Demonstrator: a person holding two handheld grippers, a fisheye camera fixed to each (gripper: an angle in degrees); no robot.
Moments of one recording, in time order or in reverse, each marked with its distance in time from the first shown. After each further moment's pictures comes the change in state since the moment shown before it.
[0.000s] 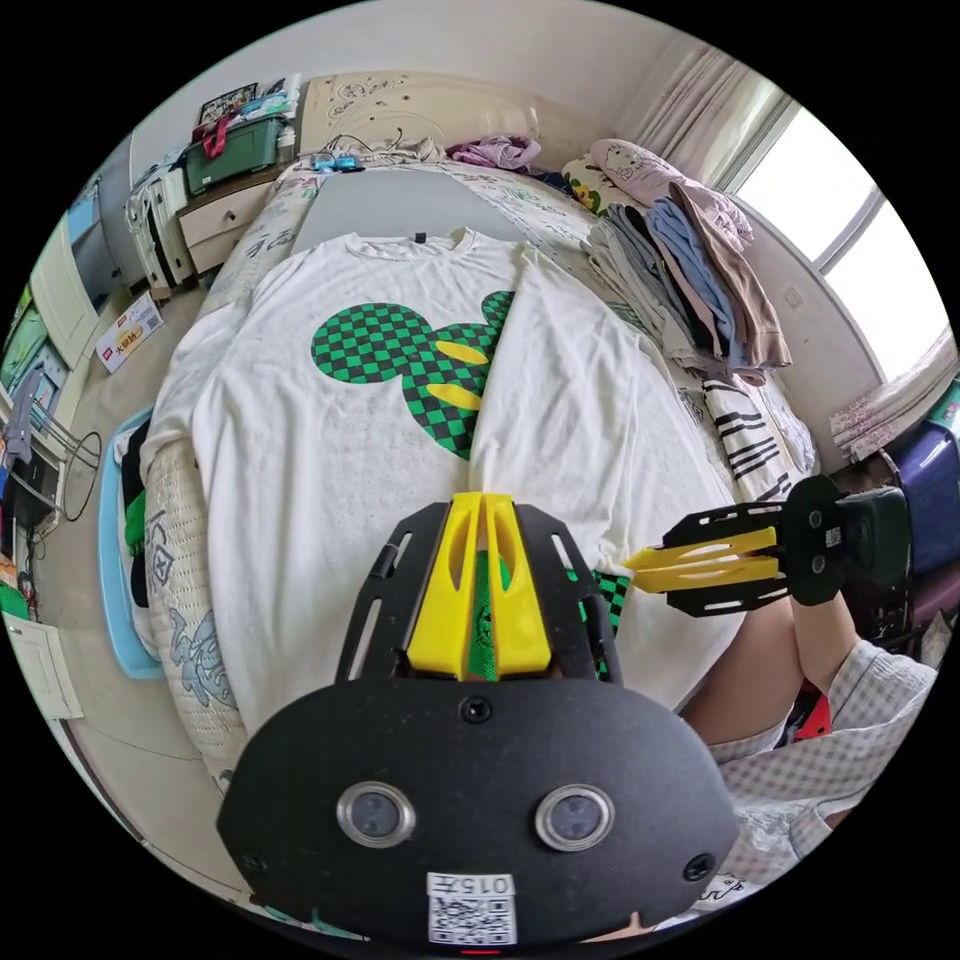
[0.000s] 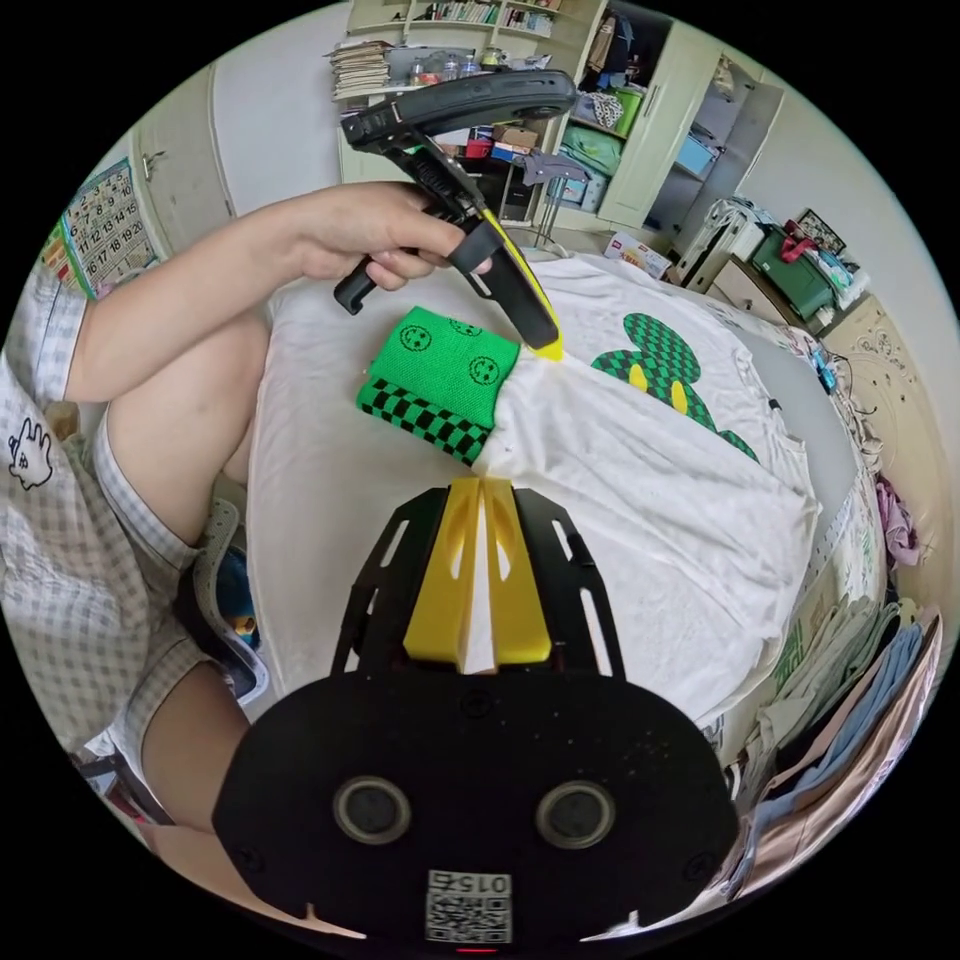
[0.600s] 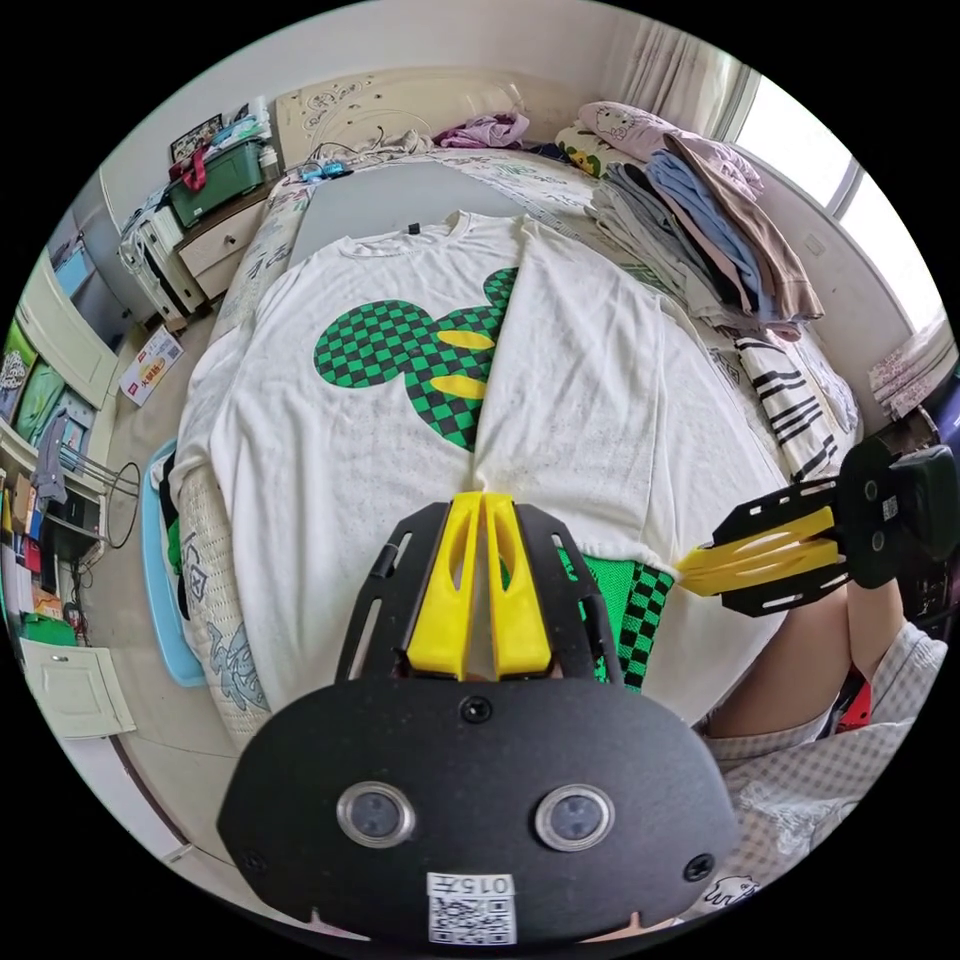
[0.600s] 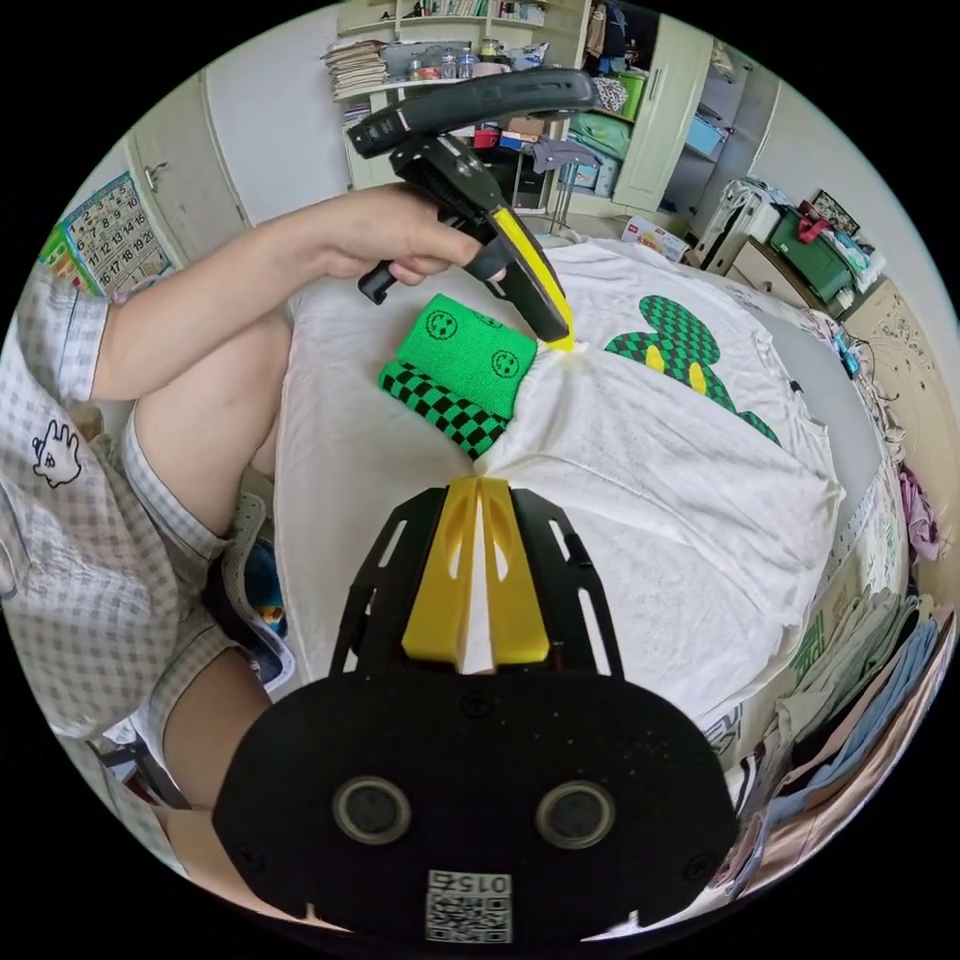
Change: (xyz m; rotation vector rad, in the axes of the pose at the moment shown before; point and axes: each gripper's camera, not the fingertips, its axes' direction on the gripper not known) left arm 0.030 -0.005 0.019 -0.060 -0.138 0.082; right arm 0.002 -0.006 0.022 -0.035 -0.089 0.036
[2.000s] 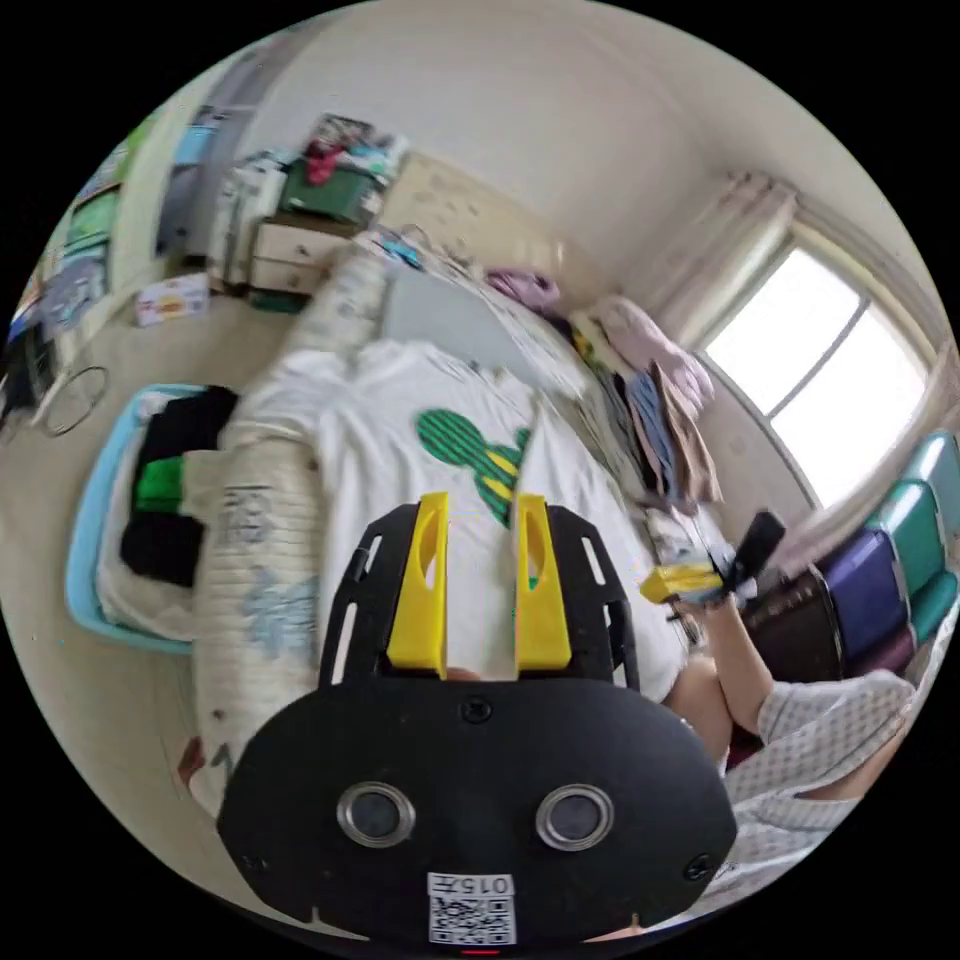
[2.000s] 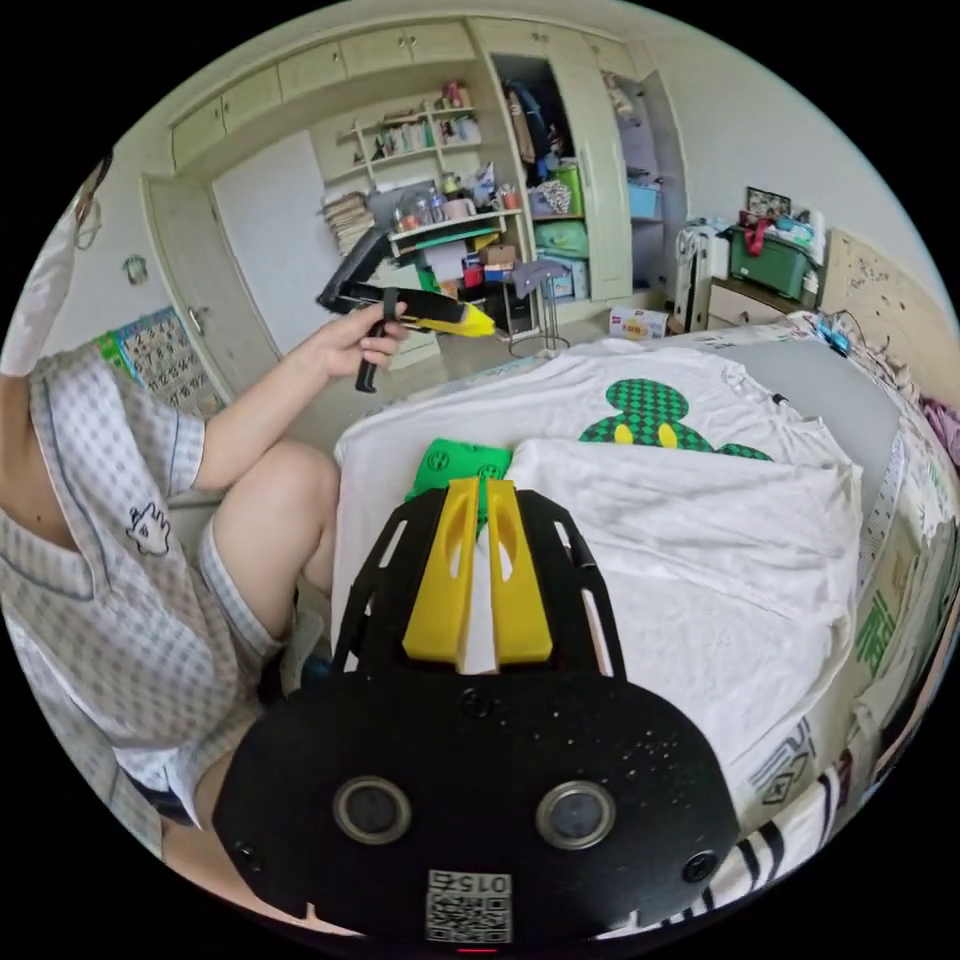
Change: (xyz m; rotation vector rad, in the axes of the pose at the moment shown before) left arm -0.290 0.227 -0.165 0.498 0.251 -0.426; right arm 0.065 0.030 -0.036 0.414 -0.178 0.164
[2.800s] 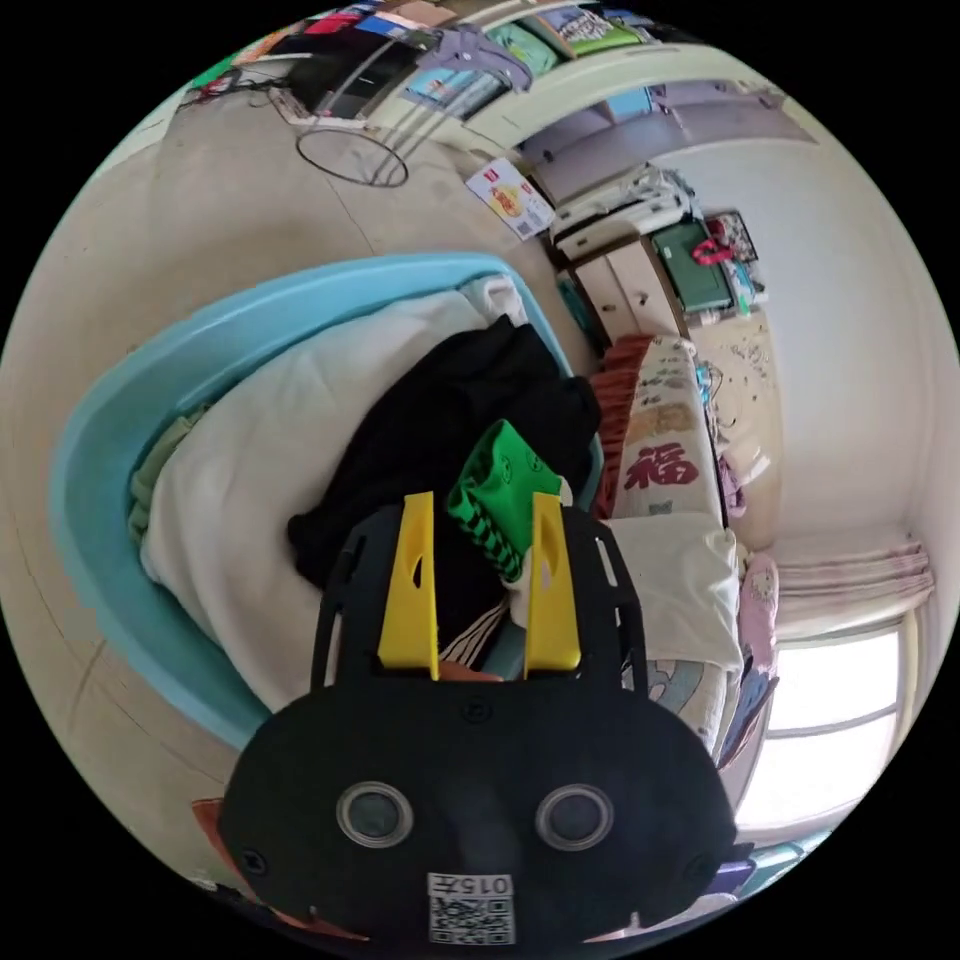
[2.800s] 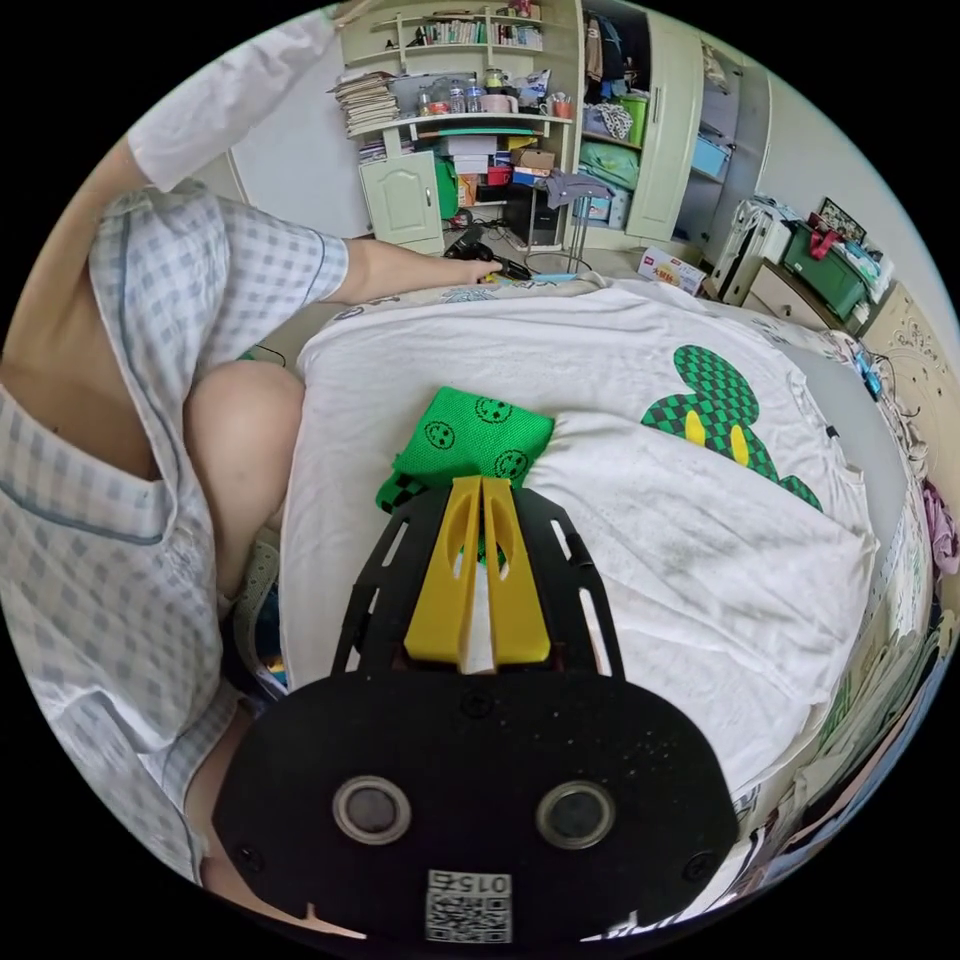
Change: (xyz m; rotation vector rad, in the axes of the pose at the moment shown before) left arm -0.481 0.005 0.059 -0.039 -0.087 -0.742; right arm -0.022 -0.040 0.067 -0.301 0.106 -0.194
